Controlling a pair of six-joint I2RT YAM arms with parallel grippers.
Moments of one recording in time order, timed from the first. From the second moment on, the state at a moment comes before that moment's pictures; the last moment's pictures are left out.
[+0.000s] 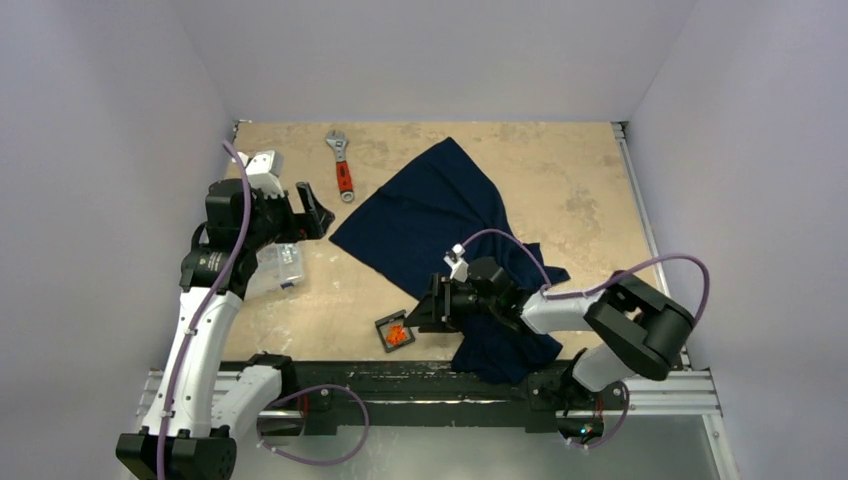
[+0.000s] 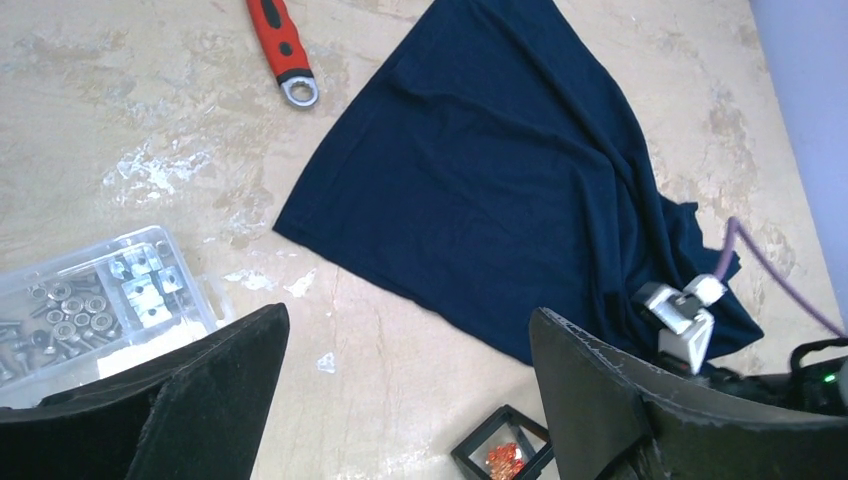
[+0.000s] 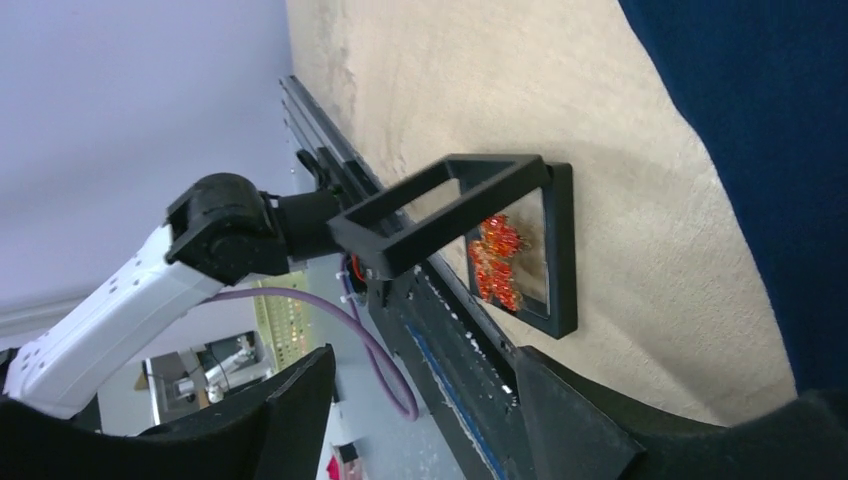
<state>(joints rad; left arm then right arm) -0.06 0.90 1.02 -0.60 0.27 -0.30 0.88 1.55 0.43 0.61 -0.51 1.18</state>
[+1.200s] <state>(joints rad) -0.06 1.26 1.38 -0.83 0.35 0.17 -0.11 1.58 1.17 -0.81 -0.35 -0.33</state>
